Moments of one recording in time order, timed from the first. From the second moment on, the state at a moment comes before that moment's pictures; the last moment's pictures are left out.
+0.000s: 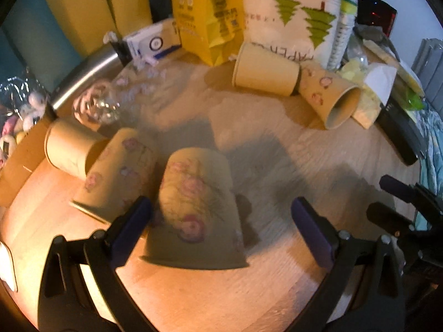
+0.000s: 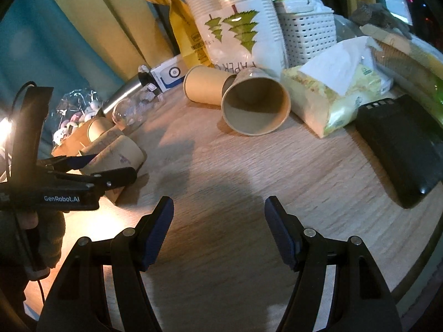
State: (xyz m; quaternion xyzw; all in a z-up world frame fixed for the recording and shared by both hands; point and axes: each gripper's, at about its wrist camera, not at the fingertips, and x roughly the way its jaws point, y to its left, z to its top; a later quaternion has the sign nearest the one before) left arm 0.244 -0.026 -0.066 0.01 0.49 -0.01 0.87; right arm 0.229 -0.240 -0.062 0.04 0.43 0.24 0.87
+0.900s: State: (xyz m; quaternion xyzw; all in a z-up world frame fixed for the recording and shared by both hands) left arm 0.177 -0.052 -0.037 -0.01 0.44 -0.09 0.89; right arm 0.196 -0.235 -0.022 0.03 0.40 0.25 0.88
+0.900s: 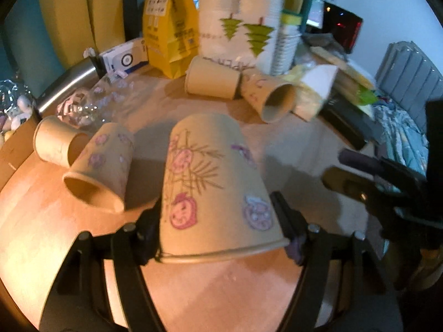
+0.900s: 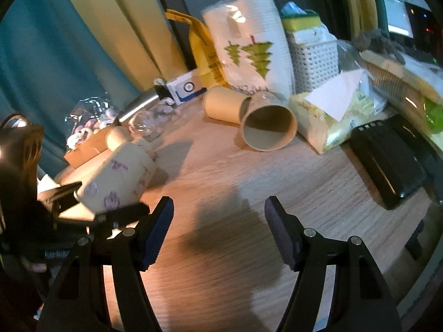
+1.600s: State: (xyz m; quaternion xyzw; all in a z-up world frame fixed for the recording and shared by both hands) left arm 0.036 -0.046 -0.015 -0.03 0.35 -0.11 0.93; right arm 0.120 -0.197 0.018 0.08 0.42 0.38 0.82
